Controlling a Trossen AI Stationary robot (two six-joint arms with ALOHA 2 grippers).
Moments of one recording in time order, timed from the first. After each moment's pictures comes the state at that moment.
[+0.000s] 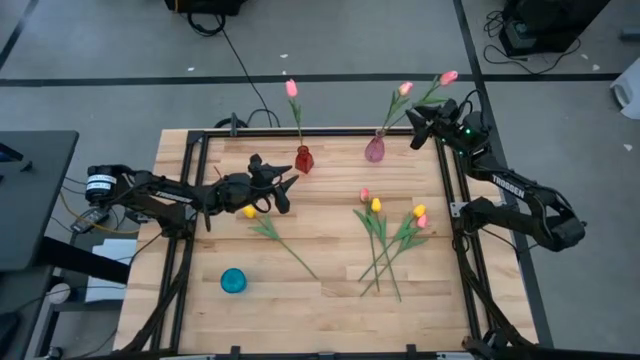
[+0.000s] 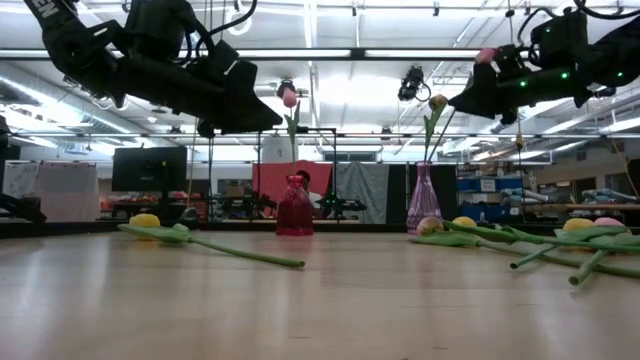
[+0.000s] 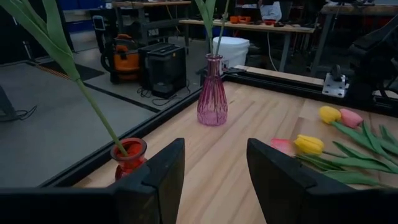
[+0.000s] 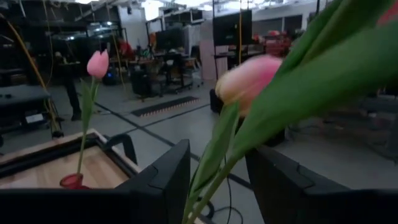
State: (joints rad) left arm 0.14 1.32 0.42 0.77 -0.44 -0.08; right arm -1.15 0.96 0.41 0.60 -0.42 0.08
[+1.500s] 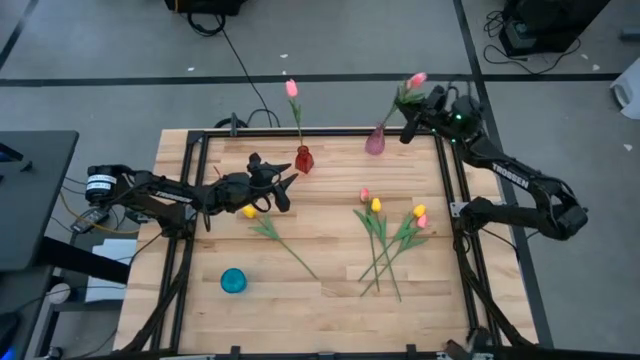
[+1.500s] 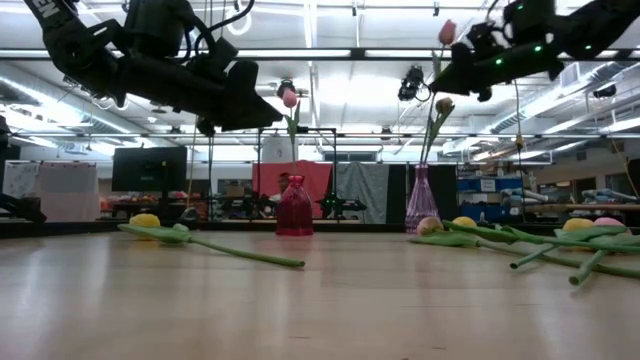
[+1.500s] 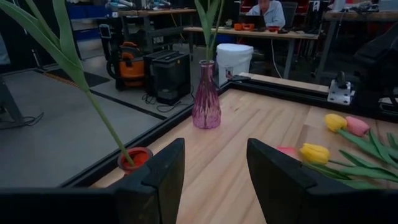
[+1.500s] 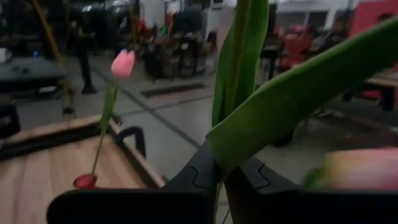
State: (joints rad) left arm 0.14 1.32 0.42 0.81 -0.46 -0.06; right arm -0.98 1.04 0.66 0.35 -0.33 -0.05
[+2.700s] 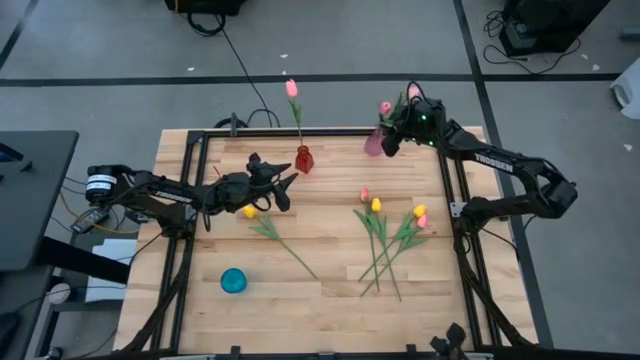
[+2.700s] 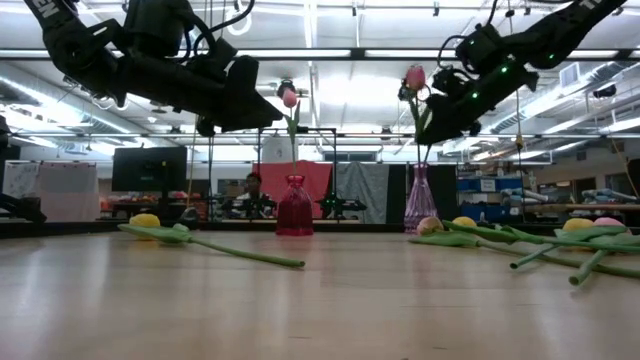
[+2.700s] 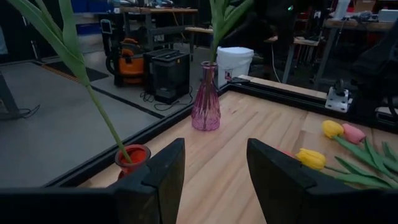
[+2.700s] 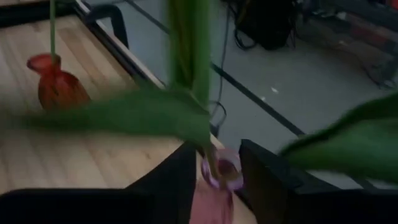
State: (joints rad) left arm 0.14 1.32 0.42 0.81 -0.46 -0.11; right arm -0.85 1.22 0.75 -0.01 -0.09 -0.15
